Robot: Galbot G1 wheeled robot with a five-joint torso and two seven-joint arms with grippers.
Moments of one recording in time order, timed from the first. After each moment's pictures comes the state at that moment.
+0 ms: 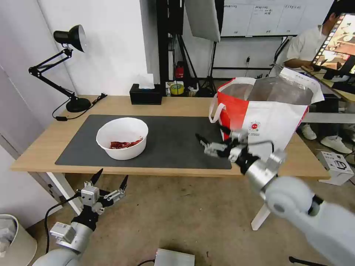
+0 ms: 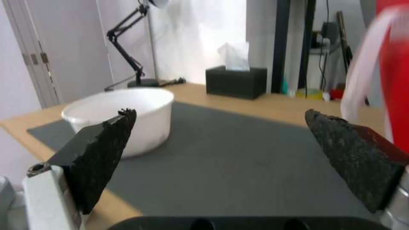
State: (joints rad) left arm 1.73 -1.10 -0.64 -2.12 -0.39 -0.15 0.08; right arm -1.10 0.69 0.06 2.11 0.79 0.06 0.09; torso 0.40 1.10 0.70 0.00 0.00
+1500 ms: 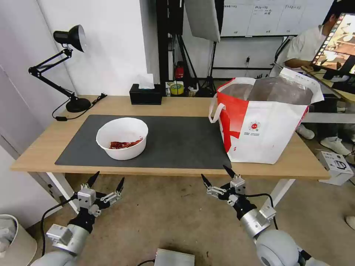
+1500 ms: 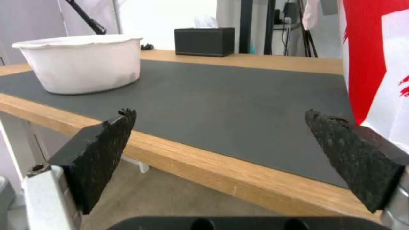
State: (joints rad) left arm 1.69 -1.03 -0.68 -2.12 -0.49 -0.12 0.07; right arm -1.38 0.81 0.11 2.03 0.53 0.19 0.15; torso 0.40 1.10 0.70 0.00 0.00
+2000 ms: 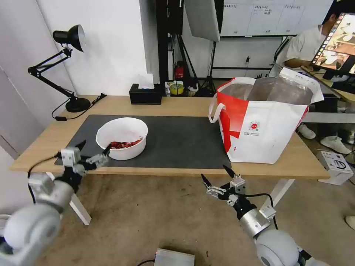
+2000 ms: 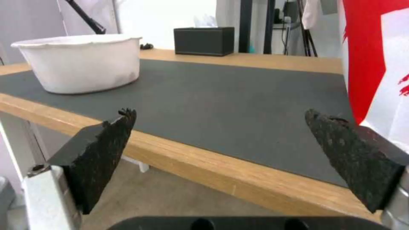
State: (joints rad) left arm 1.42 -0.65 -0.70 -2.13 -0.96 0.26 -0.18; right arm -1.38 0.81 0.11 2.03 0.53 0.19 0.15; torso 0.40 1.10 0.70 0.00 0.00
